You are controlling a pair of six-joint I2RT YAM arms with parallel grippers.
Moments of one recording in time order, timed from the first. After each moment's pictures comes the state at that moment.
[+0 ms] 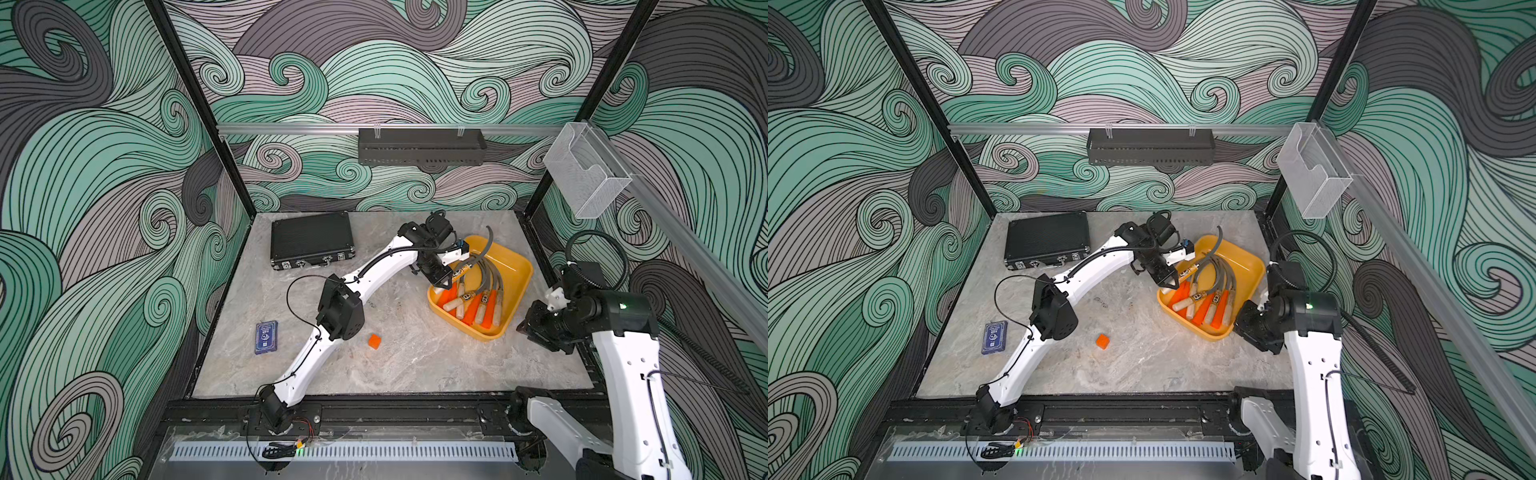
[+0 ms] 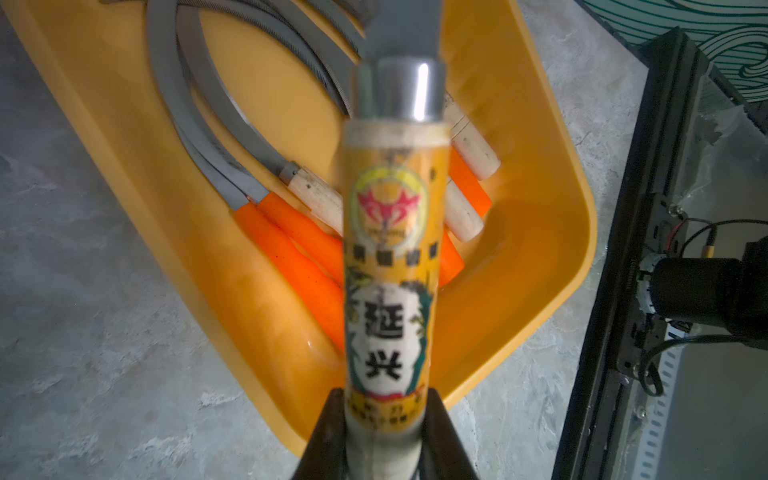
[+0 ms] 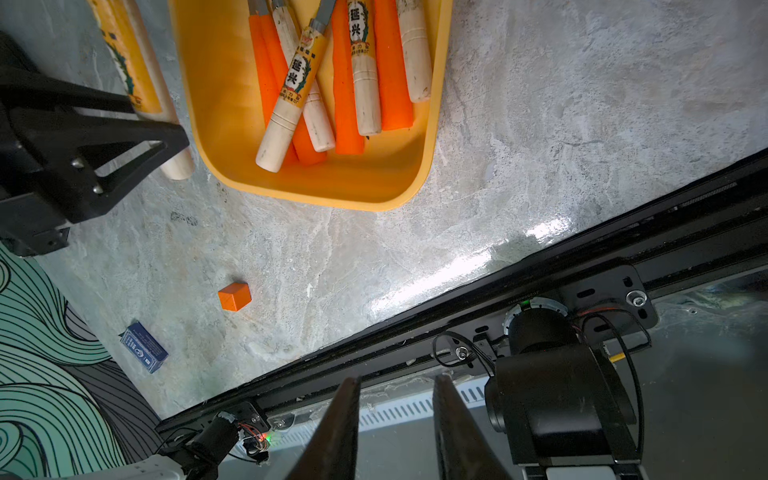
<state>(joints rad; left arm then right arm) -0.82 2.48 2.52 -1.21 0.41 0.21 -0.09 0.94 1.27 -1.65 -0.21 0.48</state>
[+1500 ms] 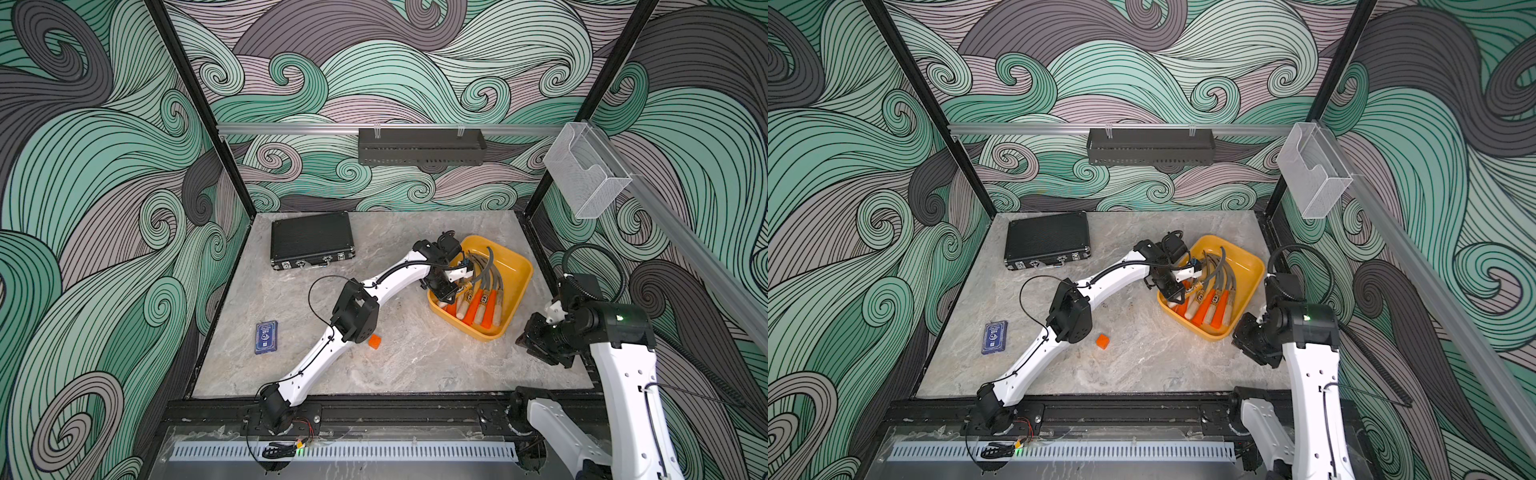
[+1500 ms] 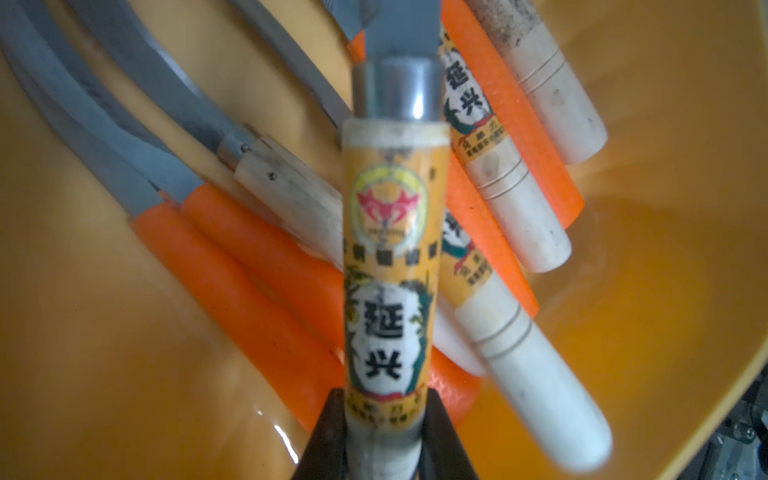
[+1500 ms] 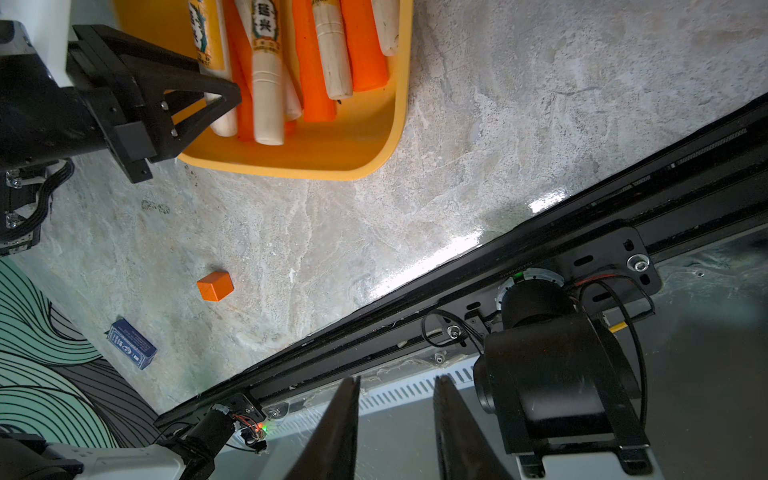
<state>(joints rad) -0.86 2.63 2.54 -1.15 0.36 0.19 -0.09 0.90 1.19 -1.68 -0.21 0.51</state>
